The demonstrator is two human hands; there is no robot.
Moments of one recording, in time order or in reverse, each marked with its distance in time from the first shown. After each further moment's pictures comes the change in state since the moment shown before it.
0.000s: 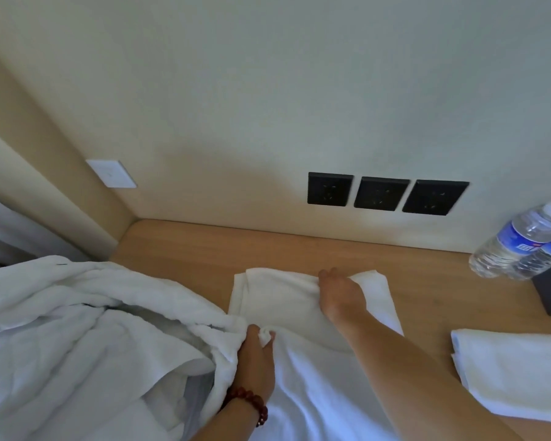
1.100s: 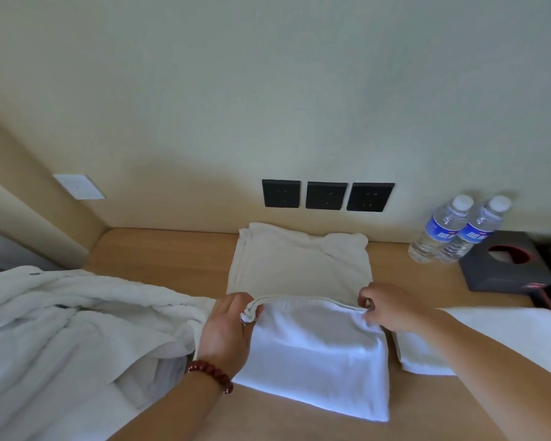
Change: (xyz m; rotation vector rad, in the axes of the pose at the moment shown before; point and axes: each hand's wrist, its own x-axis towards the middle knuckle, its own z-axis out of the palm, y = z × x) left_hand -0.016 0.047 -0.026 0.128 0.148 0.683; right_hand -0.092 0.177 -0.063 0.076 -0.195 -0.120
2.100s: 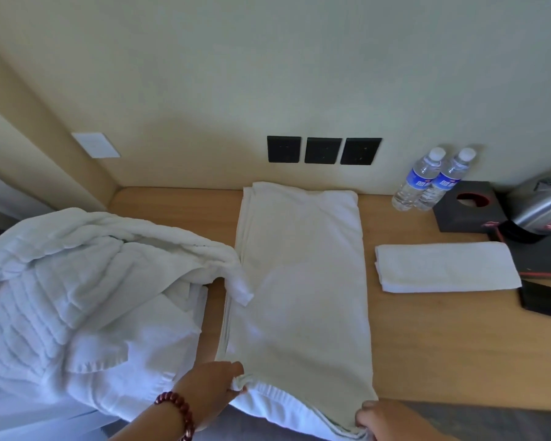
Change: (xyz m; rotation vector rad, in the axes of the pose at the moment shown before) left_hand -0.167 -0.005 -0.099 0.307 -1.048 -0.040; right_hand -0.261 -0.106 0.160 -0.026 -0.480 -0.249
